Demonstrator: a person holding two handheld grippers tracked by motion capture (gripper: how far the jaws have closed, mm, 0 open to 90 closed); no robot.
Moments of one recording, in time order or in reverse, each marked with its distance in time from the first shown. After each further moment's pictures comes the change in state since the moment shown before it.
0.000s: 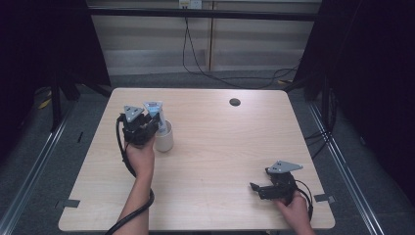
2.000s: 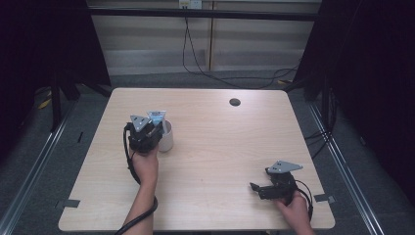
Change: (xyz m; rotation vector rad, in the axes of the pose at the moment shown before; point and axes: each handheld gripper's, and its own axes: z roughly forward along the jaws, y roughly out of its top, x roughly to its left) left arm -0.005 -0.031 0.011 0.025 0.035 0.025; right arm 0.000 0.000 0.000 -0.001 0.000 -0.001
